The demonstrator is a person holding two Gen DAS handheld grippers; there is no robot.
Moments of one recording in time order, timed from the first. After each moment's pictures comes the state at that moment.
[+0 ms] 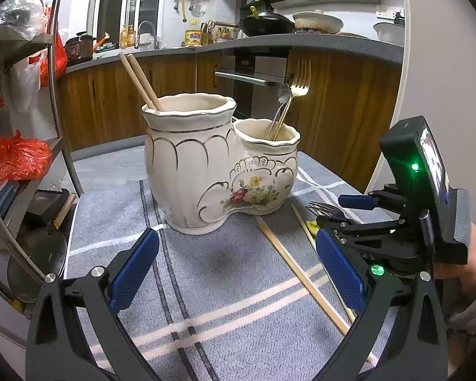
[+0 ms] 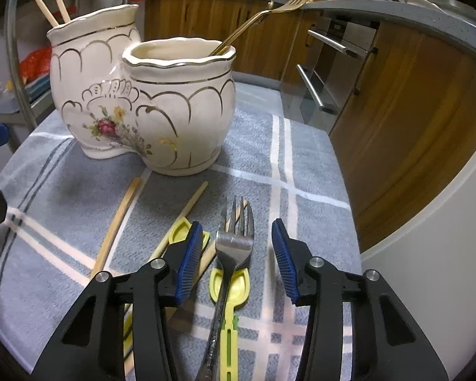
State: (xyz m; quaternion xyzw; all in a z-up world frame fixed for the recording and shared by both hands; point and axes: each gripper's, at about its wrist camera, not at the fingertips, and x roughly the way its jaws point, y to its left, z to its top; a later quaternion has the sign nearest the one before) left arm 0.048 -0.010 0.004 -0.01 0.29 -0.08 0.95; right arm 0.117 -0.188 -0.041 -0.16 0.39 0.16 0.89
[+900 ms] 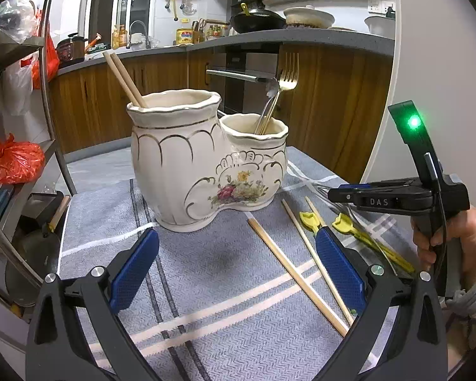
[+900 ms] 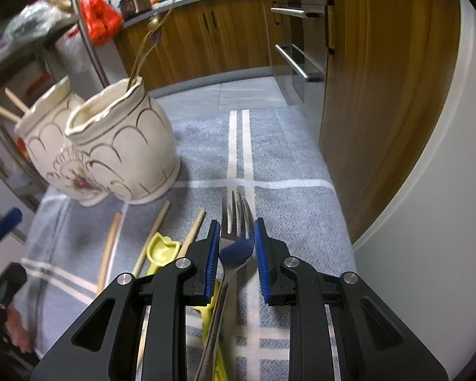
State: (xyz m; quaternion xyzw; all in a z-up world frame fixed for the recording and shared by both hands) left arm 0.047 -0.018 0.001 0.01 0.29 -0.09 0.95; right arm 0.142 -0.239 -0.039 -0.02 0.43 0.17 0.89
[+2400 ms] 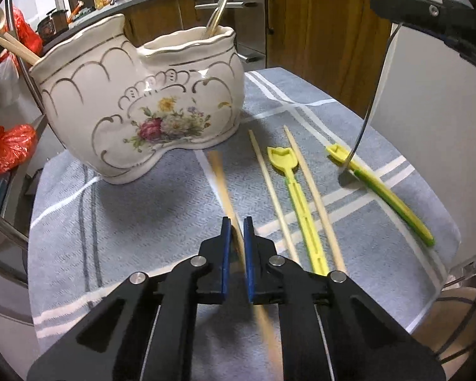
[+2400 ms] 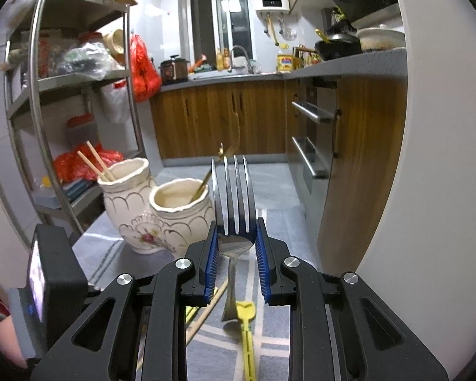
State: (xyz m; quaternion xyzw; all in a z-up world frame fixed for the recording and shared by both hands) left arm 0.081 -0.092 -0.040 0.06 0.44 -0.06 0.90; right arm 0.070 -0.263 0.050 -0.01 0.23 0.22 0.95
